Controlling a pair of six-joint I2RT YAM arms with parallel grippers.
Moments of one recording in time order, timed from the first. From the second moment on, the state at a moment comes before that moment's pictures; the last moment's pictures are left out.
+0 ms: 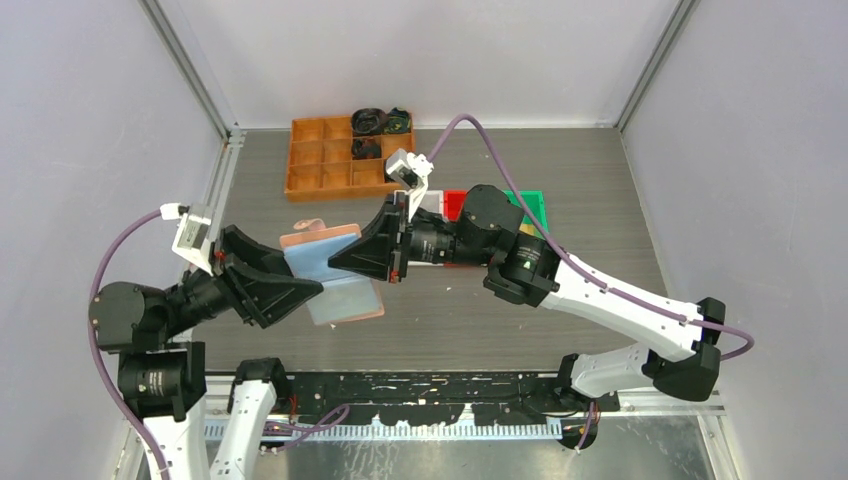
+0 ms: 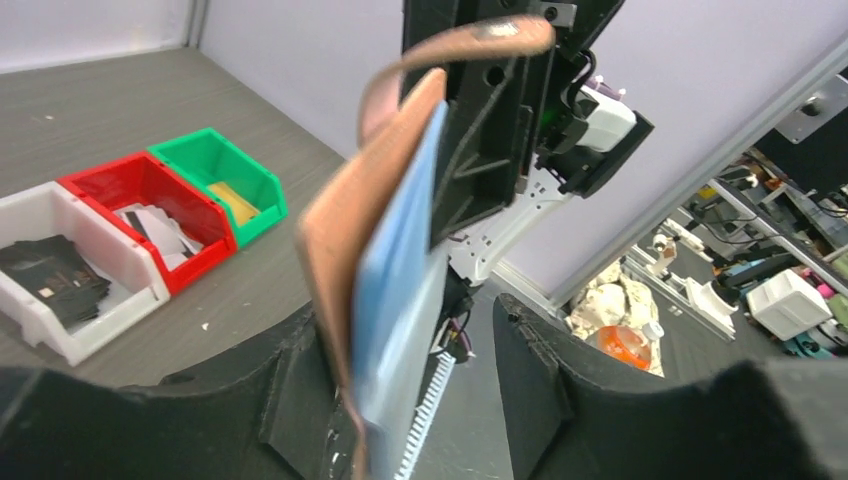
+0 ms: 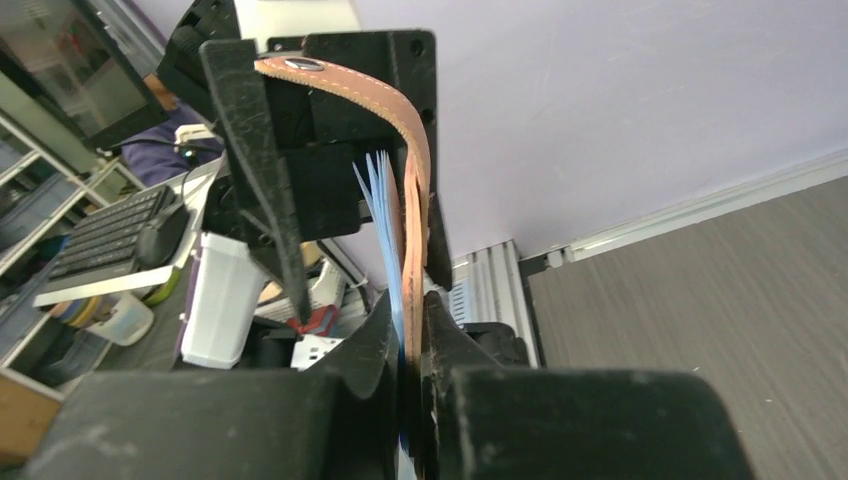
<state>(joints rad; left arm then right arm) 0.08 0.49 1.15 -0.34 1.19 -0.81 1.14 1.28 1.38 0.08 -0.37 0.52</state>
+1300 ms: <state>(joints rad) 0.08 0.60 1.21 -0.30 1.00 -1.00 1.13 1.04 1.01 0.29 -0.40 0.68</state>
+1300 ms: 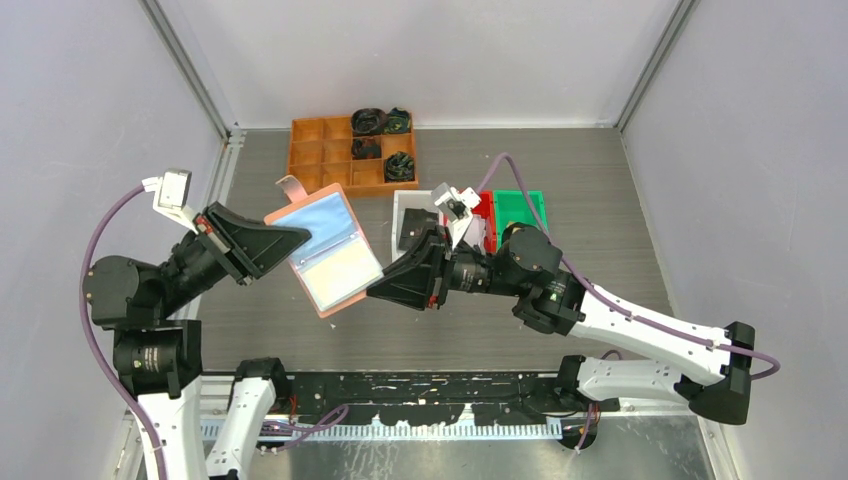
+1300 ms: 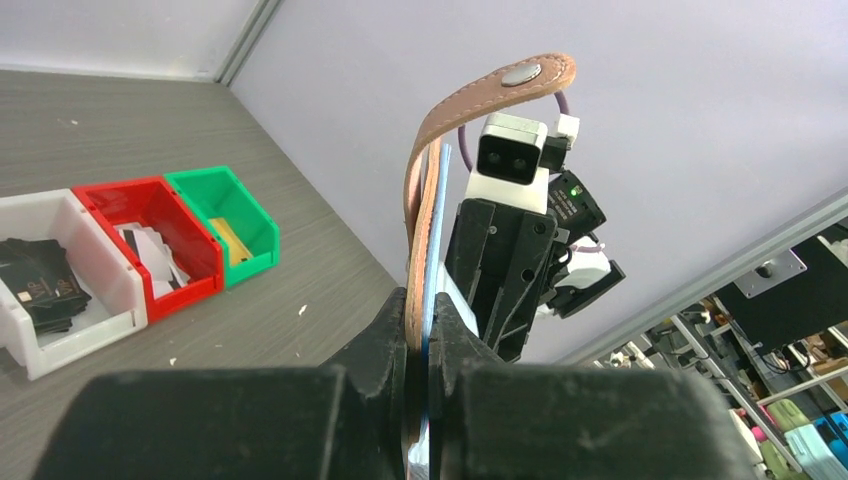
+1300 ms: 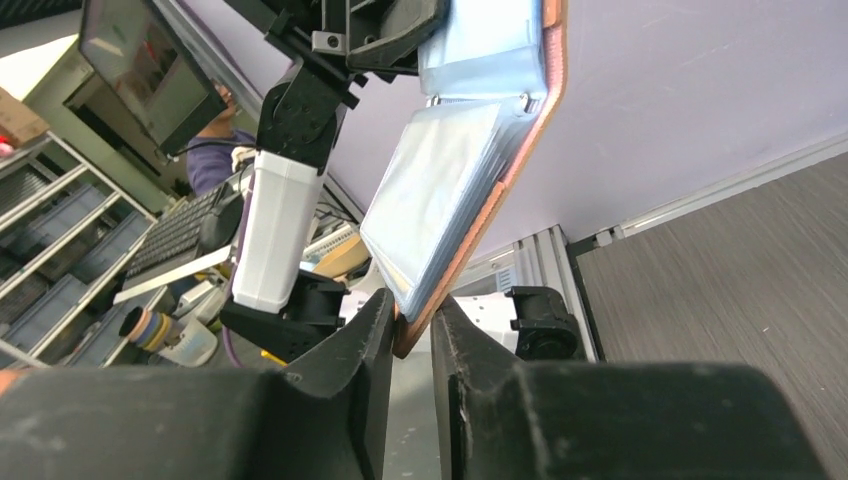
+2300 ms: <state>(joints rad) 0.09 0.61 1.23 -0.26 0.99 -1.02 1.13 1.14 1.02 0.39 -0.20 0.80</state>
